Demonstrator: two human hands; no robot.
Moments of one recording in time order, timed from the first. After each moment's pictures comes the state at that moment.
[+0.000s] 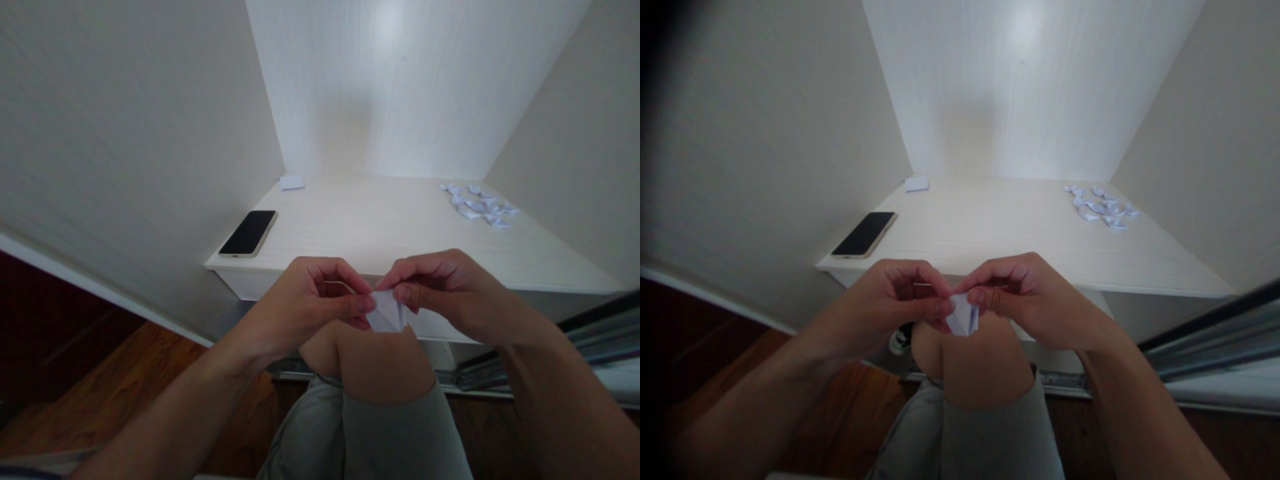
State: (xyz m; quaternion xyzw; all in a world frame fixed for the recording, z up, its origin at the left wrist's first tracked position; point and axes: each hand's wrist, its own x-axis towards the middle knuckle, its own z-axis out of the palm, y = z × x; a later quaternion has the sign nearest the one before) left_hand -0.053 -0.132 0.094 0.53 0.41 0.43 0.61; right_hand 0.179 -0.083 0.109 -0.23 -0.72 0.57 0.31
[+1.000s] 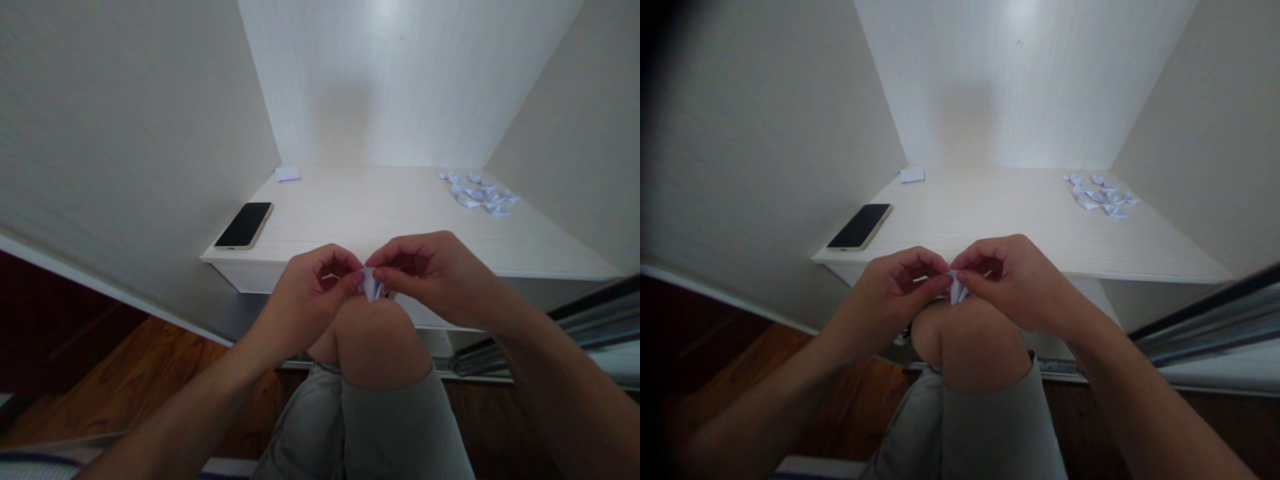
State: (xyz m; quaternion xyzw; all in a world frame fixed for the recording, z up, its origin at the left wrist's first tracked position) left_hand -0.035 -0.135 0.091 0.62 0.49 0.47 0.39; right_hand 0.168 -0.080 0.104 -0.29 -0.76 0.48 0.32
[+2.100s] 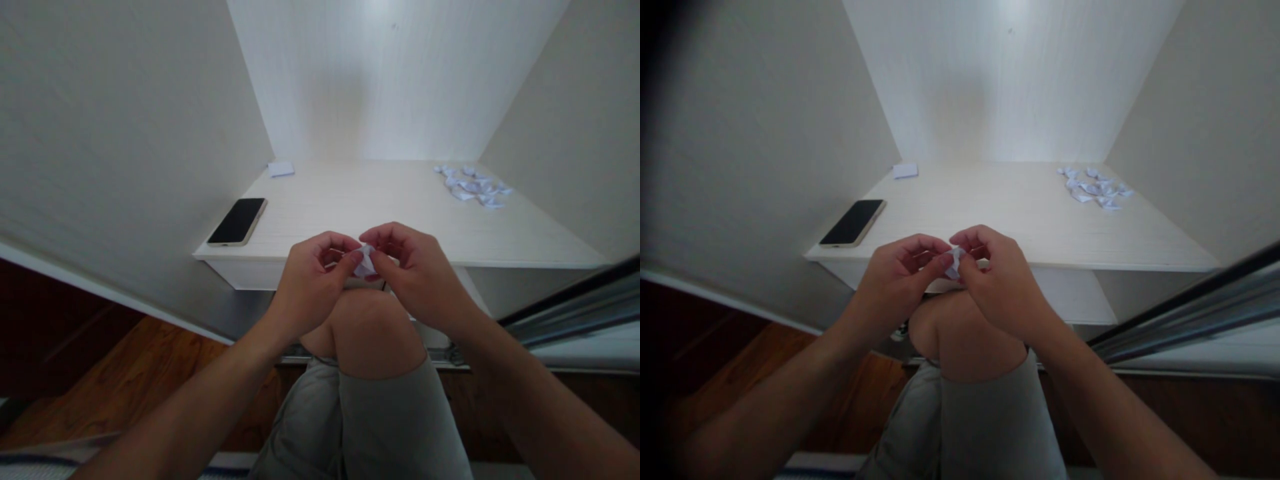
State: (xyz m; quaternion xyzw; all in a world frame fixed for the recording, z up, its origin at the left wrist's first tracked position) left_hand -0.024 -0.114 0.073 0.57 0.46 0.54 0.41; right_hand 0.145 -0.089 0.082 -0.37 -0.70 0.43 0.44
